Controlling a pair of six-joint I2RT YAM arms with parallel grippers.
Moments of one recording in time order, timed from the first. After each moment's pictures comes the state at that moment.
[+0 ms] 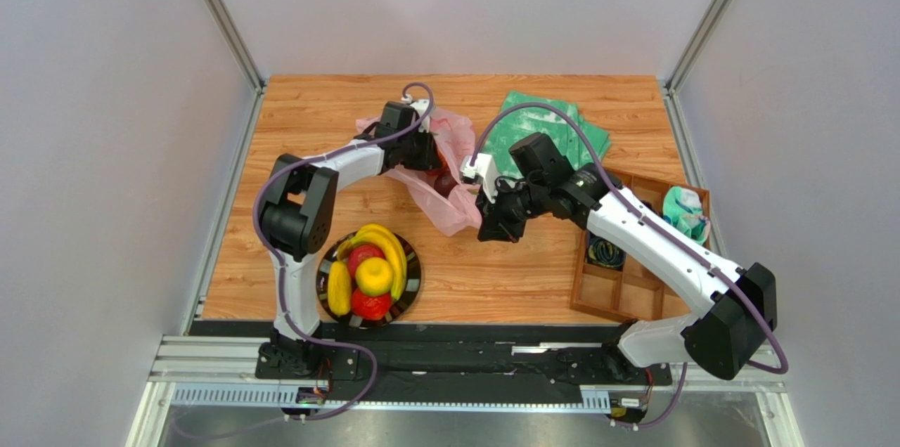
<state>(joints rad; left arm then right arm) -0.39 2.03 1.37 -0.09 0.24 -0.22 0.70 1.34 1.22 -0.77 -0.57 -0.30</state>
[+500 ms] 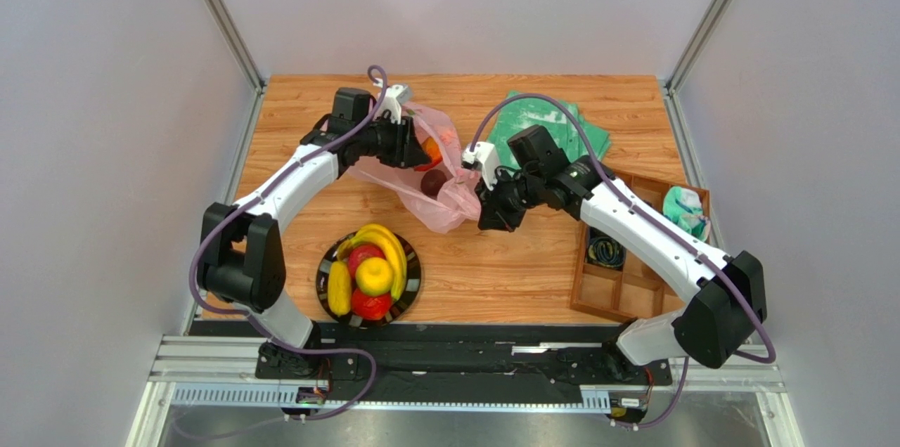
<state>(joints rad) -0.30 1.63 1.25 -0.28 0.59 -0.14 0.66 1.40 1.24 -0.73 -0.51 -0.23</state>
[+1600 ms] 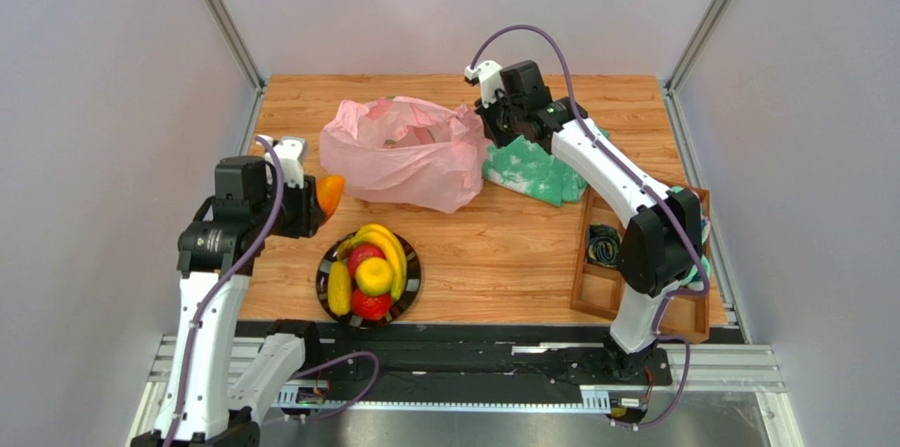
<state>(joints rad) -0.09 0.81 1.14 -1.05 0.23 0.08 0.50 1.81 1.68 -0.58 -0.12 -0.19</state>
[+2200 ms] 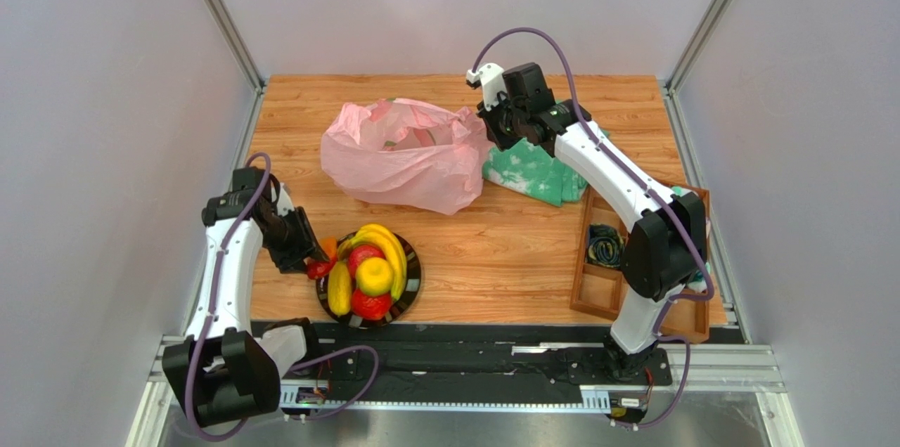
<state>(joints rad) 0.21 1.06 0.90 -1.18 0.26 -0.28 0.50 1.77 1.65 -0.59 -0.12 -0.21</state>
